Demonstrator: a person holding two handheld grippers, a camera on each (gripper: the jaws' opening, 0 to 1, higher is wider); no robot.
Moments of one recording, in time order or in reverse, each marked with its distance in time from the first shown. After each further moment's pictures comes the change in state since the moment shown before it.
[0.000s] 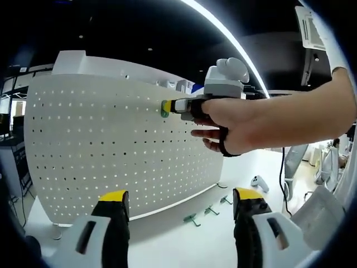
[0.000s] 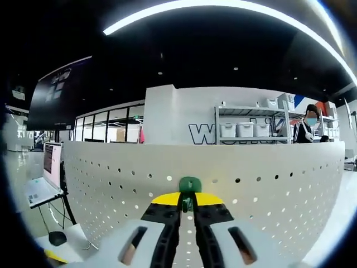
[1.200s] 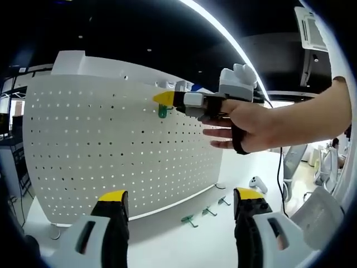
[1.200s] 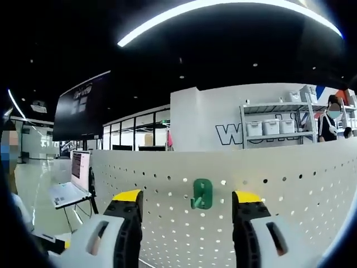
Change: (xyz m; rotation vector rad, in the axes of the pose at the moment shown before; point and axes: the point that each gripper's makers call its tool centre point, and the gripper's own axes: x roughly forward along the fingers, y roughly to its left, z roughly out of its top) left arm 0.000 -0.006 0.001 0.002 -0.006 -0.008; right arm -0.020 0.011 0.008 0.066 -0.015 0.211
